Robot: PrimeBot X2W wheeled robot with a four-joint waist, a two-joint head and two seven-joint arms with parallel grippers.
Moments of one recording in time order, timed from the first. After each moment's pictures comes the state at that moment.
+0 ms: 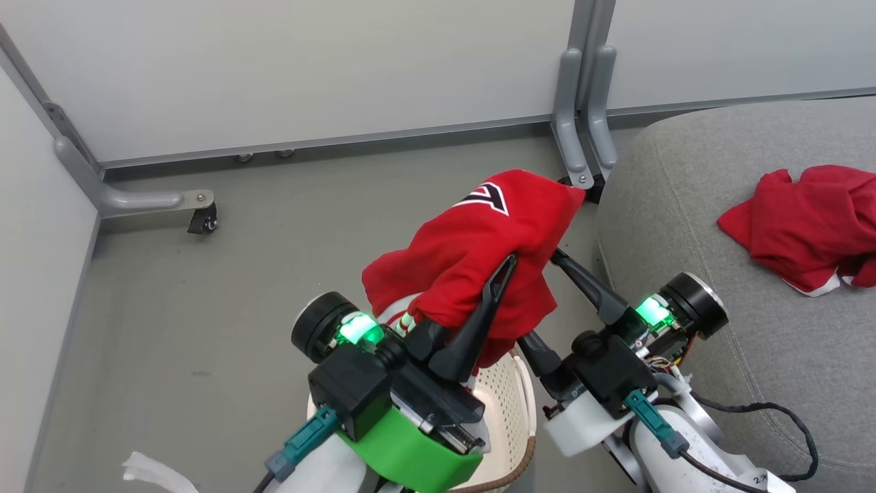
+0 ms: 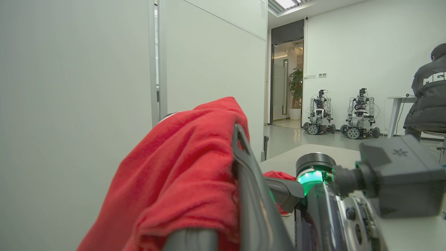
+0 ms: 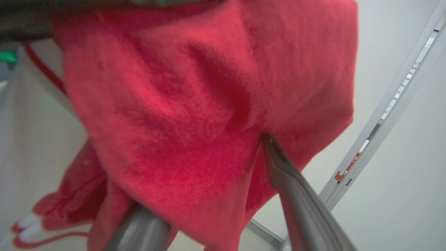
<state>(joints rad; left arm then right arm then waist) -0.27 0.10 -0.65 -0.10 -0.35 -0.13 -0.26 -0.22 -0.10 0.40 0.03 -0.24 0.13 -0.26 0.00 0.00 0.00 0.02</state>
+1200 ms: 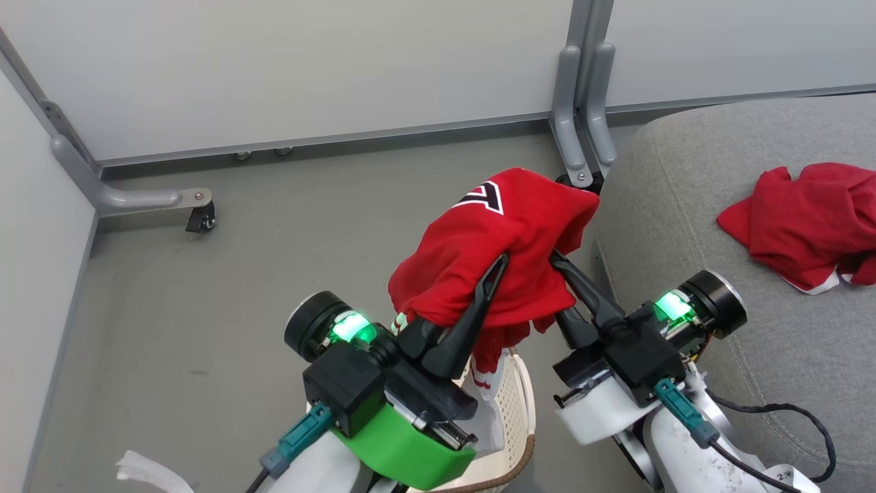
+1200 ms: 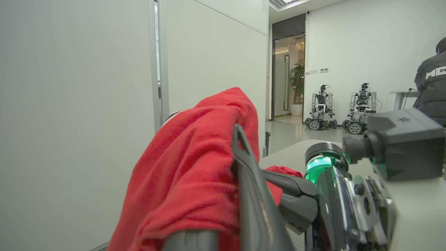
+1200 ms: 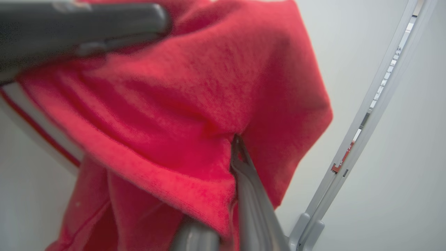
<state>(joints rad) -0.27 0.11 -0.65 -0.09 -0.35 -0.13 -0.26 -0.20 -0.09 0.35 0.00 -0.18 0.13 -0.26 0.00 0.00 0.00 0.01</state>
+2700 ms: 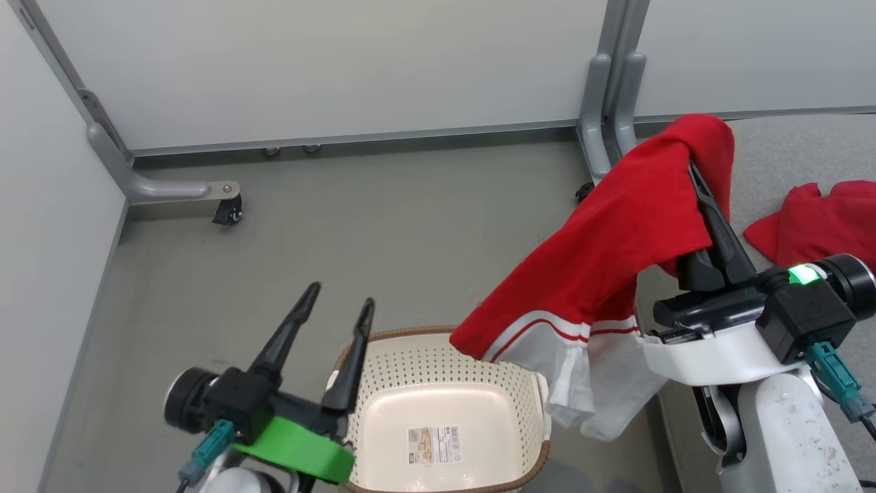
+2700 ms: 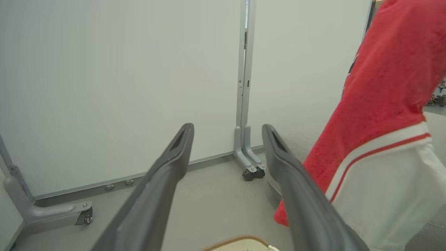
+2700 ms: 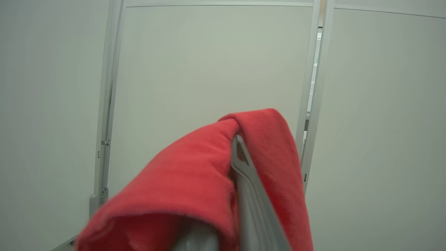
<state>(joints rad) -0.11 0.16 -0.38 0.07 -0.29 -0.13 -0.26 -0.18 -0.05 0.08 -0.14 -0.03 0.13 -0.26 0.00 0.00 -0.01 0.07</state>
